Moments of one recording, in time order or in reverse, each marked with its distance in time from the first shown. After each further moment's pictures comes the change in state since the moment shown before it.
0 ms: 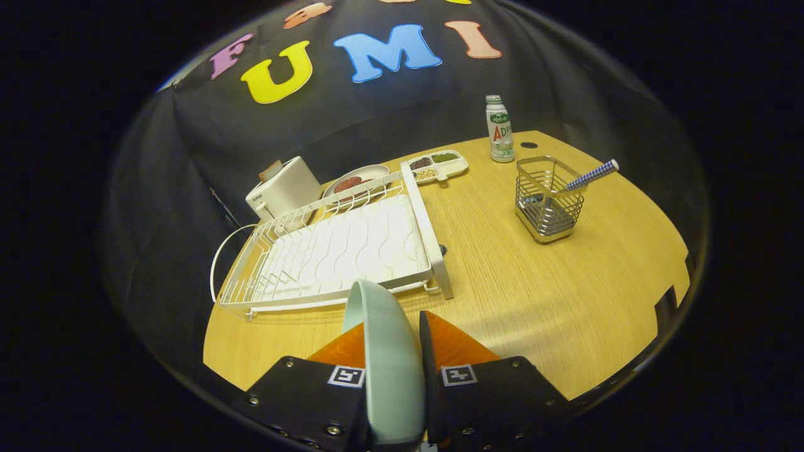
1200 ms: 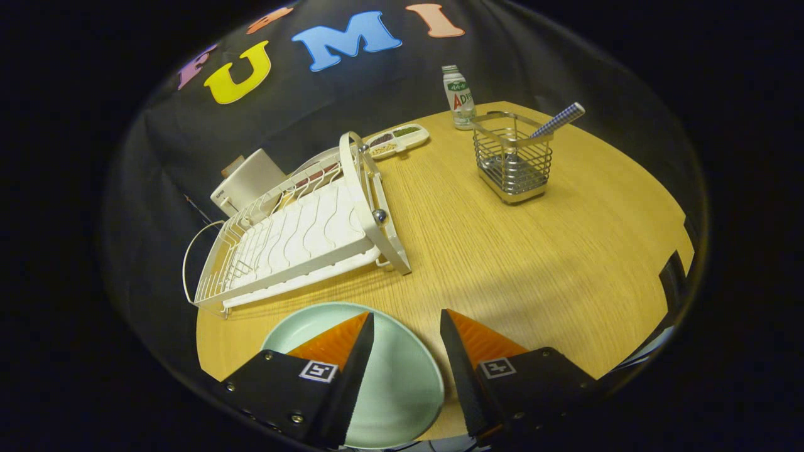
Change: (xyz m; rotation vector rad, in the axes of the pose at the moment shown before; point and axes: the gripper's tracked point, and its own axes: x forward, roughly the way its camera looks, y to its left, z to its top) arm 0.006 -0.051 -0.017 0.058 0.028 -0.114
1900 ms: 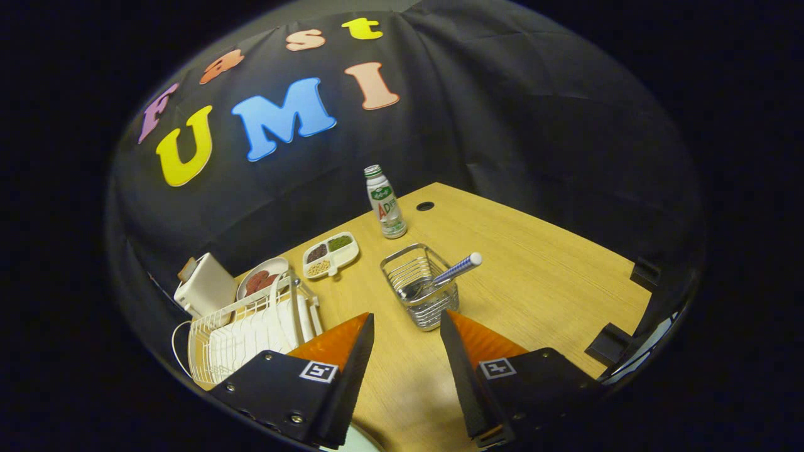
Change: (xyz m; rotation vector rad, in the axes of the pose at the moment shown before) arm -0.029 -0.097 0.151 0.173 -0.346 -0.244
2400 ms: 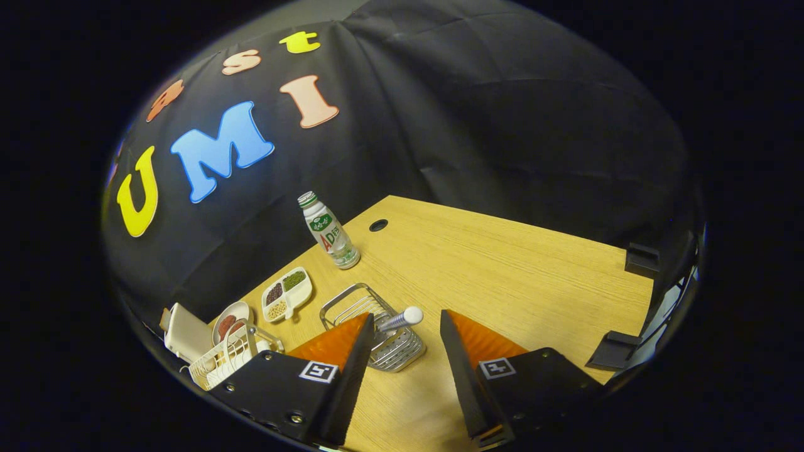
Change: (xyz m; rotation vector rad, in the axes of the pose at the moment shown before) arm 0.050 -0.046 0.029 0.167 -0.053 -0.108
